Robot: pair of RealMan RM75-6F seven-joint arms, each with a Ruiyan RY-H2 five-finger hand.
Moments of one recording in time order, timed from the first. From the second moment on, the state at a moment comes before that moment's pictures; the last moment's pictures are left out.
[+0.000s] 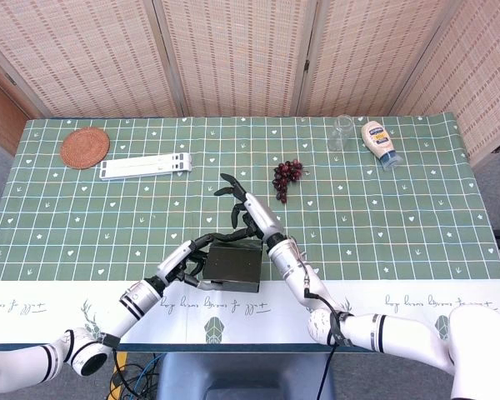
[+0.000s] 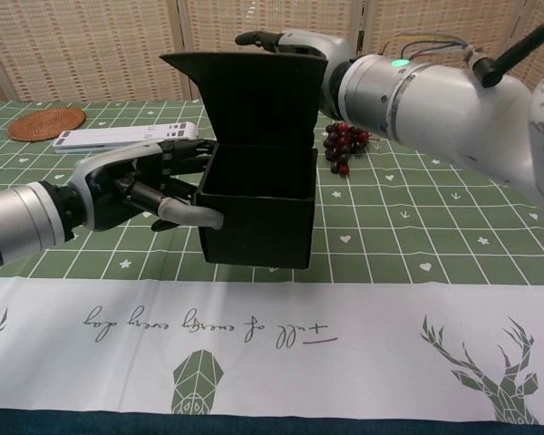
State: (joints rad) left arm -0.74 -1.58 -0.09 -1.38 1.50 0.95 -1.06; right arm 0.91 -1.70 0.53 -1.56 -0.82 0.82 0.14
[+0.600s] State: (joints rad) left arm -0.69 -1.71 -0.18 -1.27 1.24 0.94 -0.70; right arm 1.05 -1.61 0.41 -1.62 -0.67 0.80 -0.16
